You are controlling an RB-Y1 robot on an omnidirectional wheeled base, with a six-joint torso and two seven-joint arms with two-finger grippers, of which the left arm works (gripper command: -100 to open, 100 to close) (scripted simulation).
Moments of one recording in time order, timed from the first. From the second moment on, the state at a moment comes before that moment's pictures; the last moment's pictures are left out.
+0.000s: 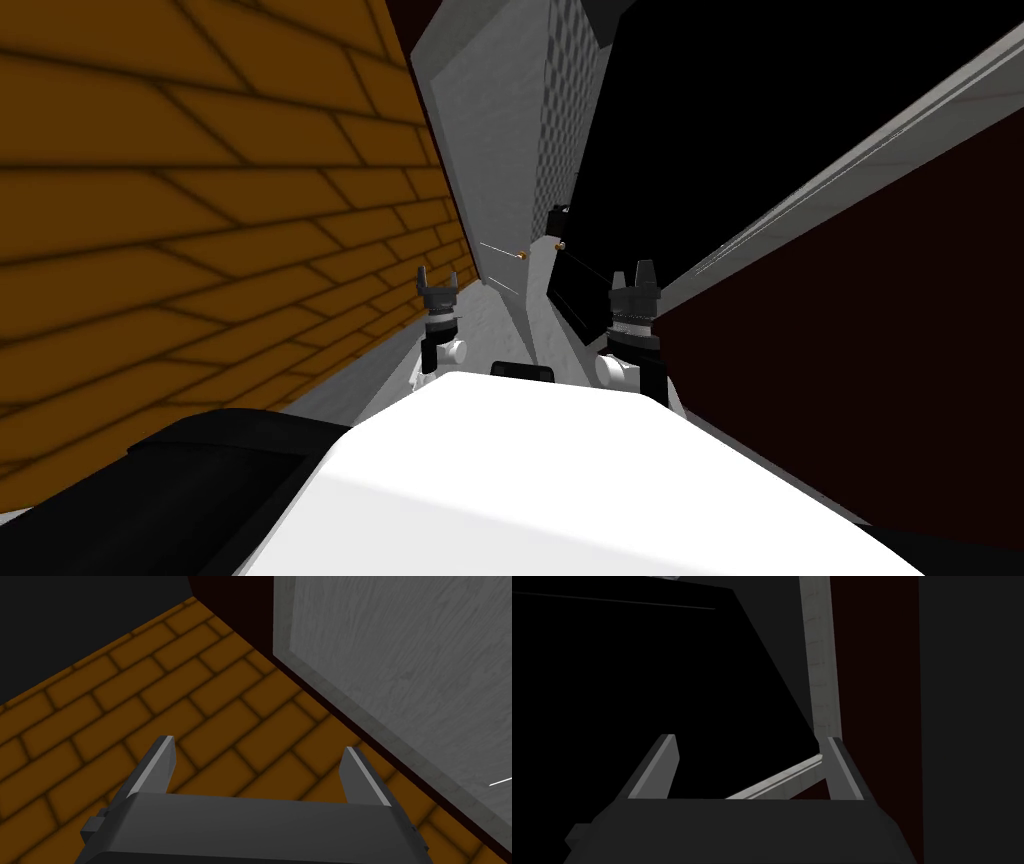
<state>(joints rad) 0.41 0.08 0.00 -2.08 0.22 -0.60 0.29</state>
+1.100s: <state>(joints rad) 0.34 0.10 -0.04 -1.85 0.32 -0.65 0.43</state>
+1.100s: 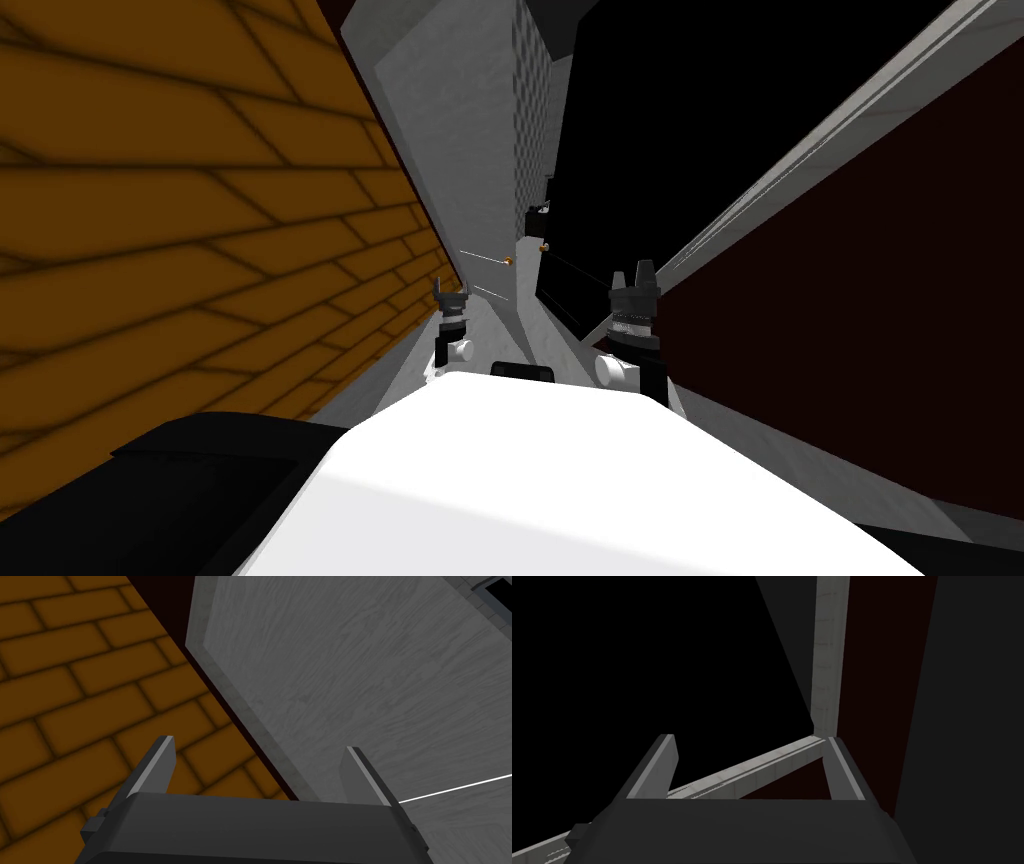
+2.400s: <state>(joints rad) 0.24 0.10 -0.09 -1.53 0.46 -0.73 0.63</state>
